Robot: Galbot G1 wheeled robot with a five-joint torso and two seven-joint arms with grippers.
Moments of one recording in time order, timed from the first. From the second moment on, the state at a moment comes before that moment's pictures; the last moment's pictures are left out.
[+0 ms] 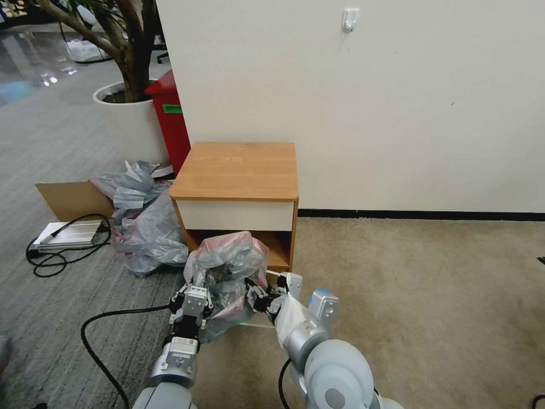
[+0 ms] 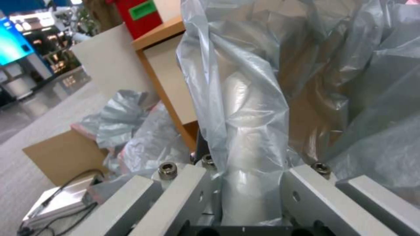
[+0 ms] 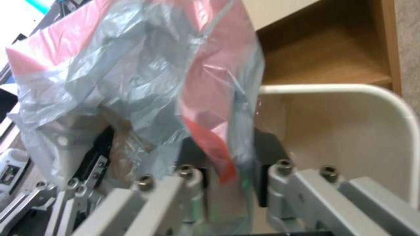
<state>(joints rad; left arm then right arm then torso) 1.69 -1.35 -0.39 -2.18 0.22 0.14 -0.23 -1.26 1.32 -0.16 2.19 0.91 -0.41 0.66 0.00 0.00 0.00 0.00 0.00</state>
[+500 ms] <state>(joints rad) 1.72 -1.34 -0.43 -2.24 -0.03 0.20 -0.23 -1.24 1.25 -0.07 2.19 0.90 -0.38 0.62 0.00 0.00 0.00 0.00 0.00</state>
